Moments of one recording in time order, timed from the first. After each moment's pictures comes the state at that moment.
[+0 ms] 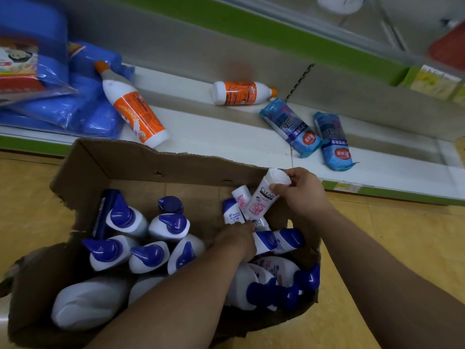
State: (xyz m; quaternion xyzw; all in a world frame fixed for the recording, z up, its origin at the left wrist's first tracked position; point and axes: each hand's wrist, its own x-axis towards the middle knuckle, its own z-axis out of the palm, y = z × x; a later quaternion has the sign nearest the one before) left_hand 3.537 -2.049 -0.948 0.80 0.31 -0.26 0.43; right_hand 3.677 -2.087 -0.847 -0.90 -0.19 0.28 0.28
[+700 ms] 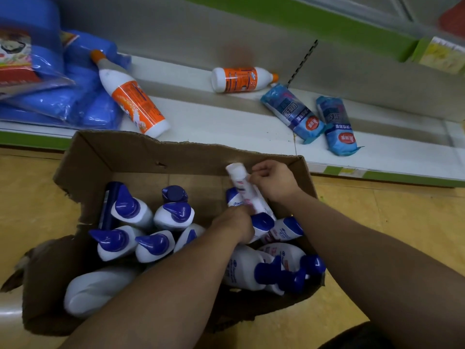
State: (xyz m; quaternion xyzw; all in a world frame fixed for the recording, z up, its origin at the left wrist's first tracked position) left_hand 3.533 -2.031 -0.946 0.80 0.32 -0.26 0.44; right_hand 3.662 -2.059 -0.900 -0.88 -0.24 0.32 0.24
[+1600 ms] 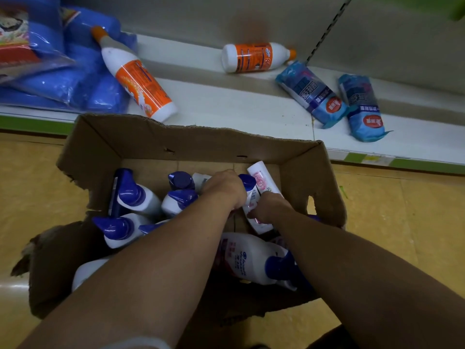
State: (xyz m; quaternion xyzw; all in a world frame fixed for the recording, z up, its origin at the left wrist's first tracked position) left_hand 3.540 -1.975 -0.937 0.77 0.45 -0.28 0.35; right_hand 3.629 -2.084 -0.993 -0.87 -0.27 0.40 -0.12
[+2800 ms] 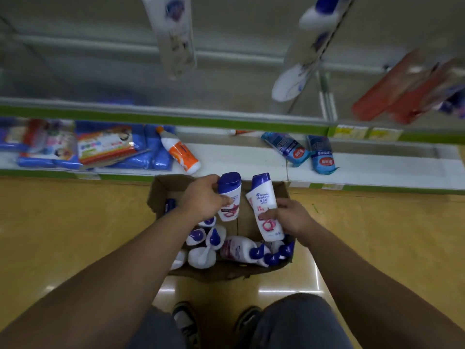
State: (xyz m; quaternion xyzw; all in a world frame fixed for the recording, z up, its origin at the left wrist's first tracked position) left_hand 3.453 -1.951 -0.627 0.71 0.46 -0.04 0.53; right_hand 3.612 -2.117 -0.638 -0.80 -0.09 0.52 0.28
